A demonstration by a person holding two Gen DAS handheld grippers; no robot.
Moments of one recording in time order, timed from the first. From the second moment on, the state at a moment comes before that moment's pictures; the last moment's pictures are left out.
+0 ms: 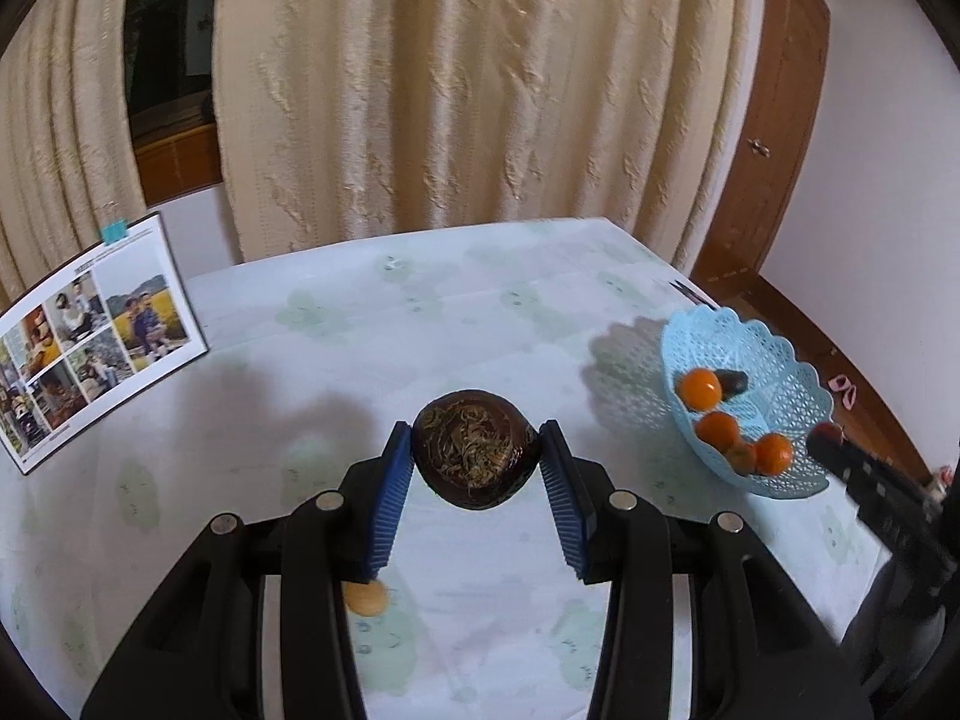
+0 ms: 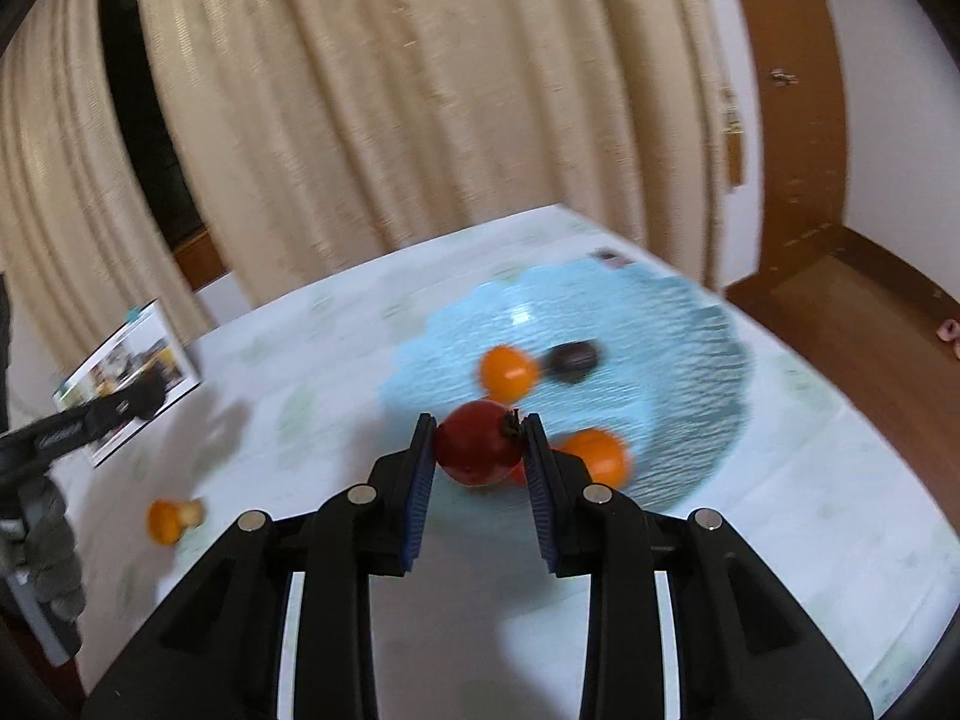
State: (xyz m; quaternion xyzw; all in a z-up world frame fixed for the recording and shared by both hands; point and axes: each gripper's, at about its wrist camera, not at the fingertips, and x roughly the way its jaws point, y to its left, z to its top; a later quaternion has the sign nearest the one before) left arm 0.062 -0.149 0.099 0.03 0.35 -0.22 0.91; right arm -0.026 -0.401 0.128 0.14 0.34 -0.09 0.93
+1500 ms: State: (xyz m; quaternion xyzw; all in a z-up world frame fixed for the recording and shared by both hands) left arm 0.056 -0.286 0.092 0.07 0.36 -0.32 0.88; right arm -0.070 -0.472 0.104 0.19 0.22 -0.24 0.93
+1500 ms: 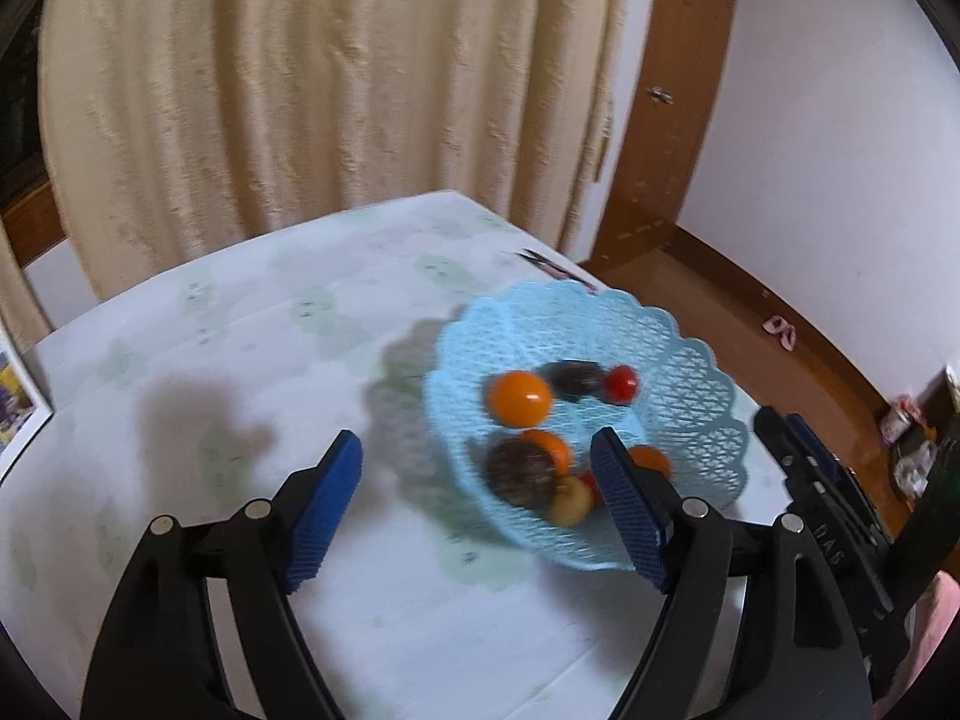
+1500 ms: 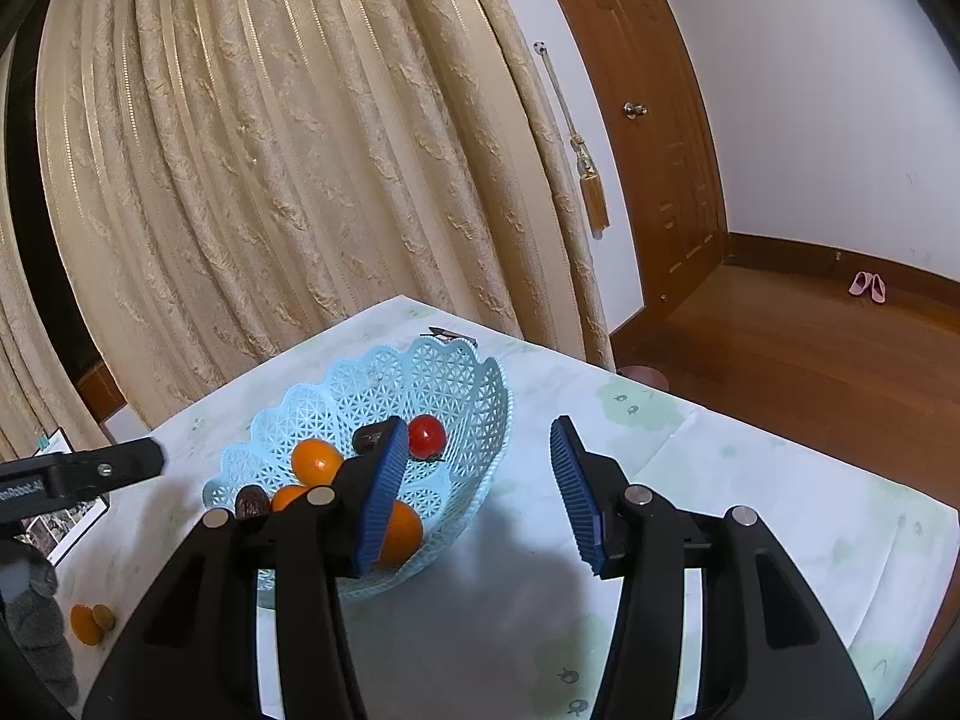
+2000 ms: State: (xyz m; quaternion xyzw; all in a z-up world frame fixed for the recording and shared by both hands) left arm 0.056 -0.195 0.094 0.05 0.35 -0.24 0.90; right arm -0.070 -0.456 0.108 0.16 0.23 -0.24 0.93
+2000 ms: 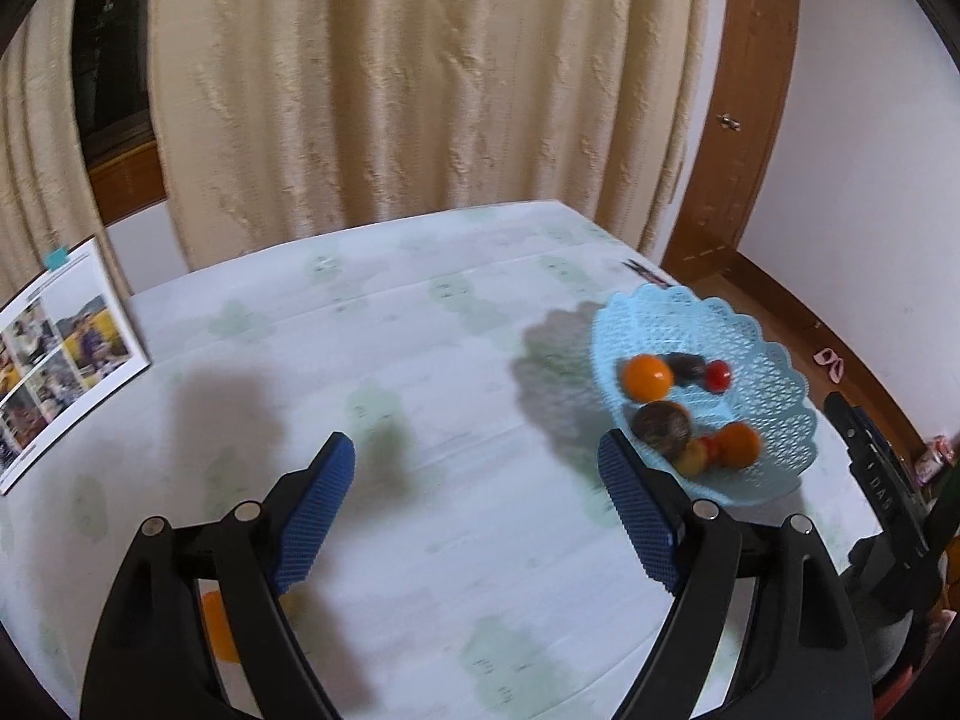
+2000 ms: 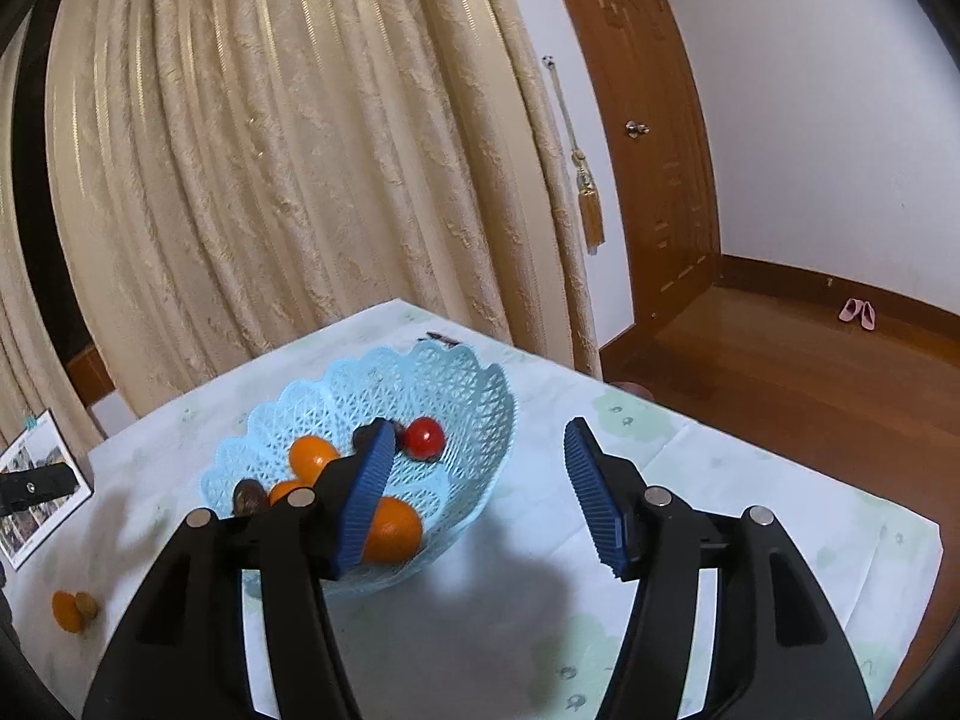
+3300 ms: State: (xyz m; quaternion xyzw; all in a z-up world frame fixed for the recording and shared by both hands) left arm 0.056 -0.055 0.002 0.00 0.44 -0.17 0.88; right arm -0.003 -0.271 0.096 0.09 0.37 0.04 0.92
